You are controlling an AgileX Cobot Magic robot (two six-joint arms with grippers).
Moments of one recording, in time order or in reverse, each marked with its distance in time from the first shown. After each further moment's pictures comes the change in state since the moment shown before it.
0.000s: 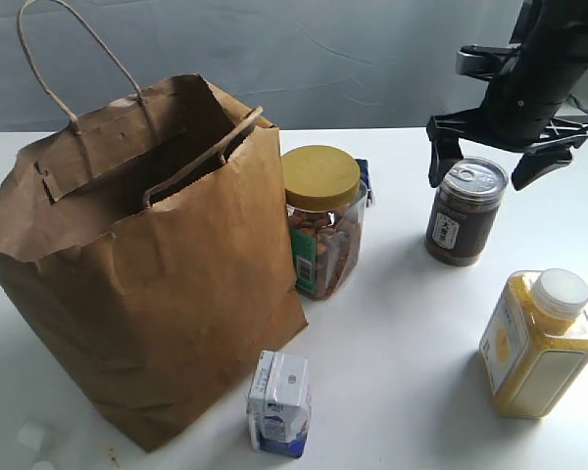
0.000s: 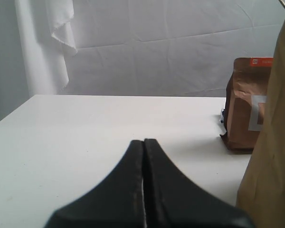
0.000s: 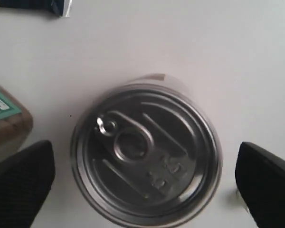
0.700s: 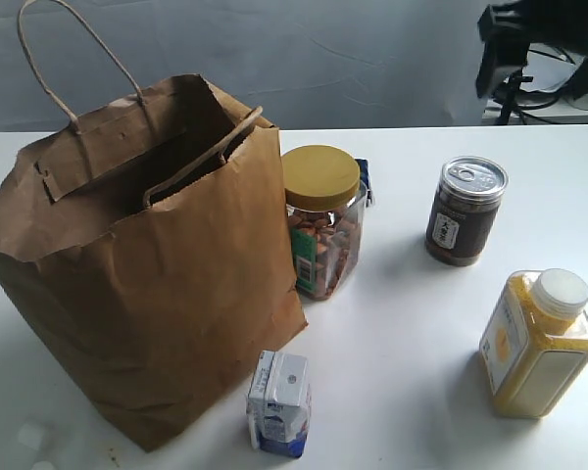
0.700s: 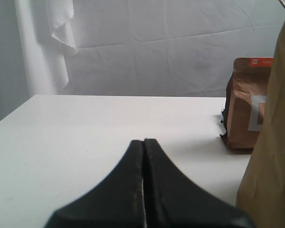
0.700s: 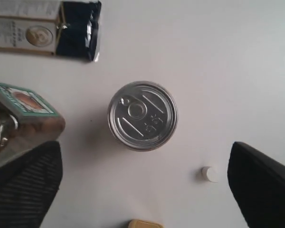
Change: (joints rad) left arm 0.000 0.000 0.000 0.000 0.000 0.000; right arm -0.004 -0.275 0.000 -0.053 0.061 0.020
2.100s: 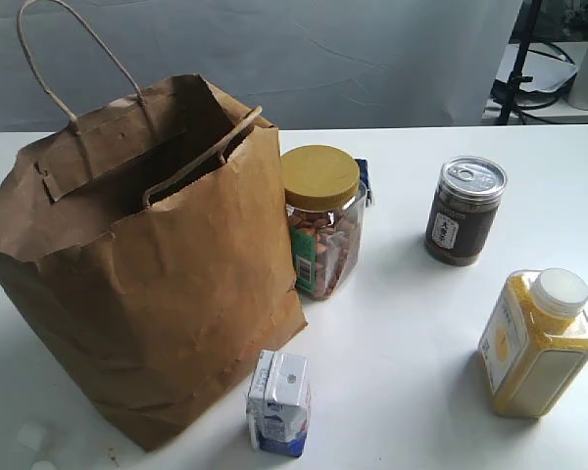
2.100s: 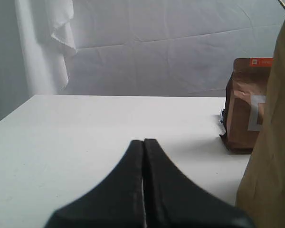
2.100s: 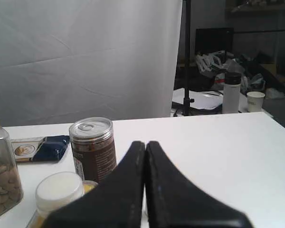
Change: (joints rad) left arm 0.000 0.000 0.000 0.000 0.000 0.000; right arm -0.166 -1.806 1.759 0.007 -1.098 -0.070
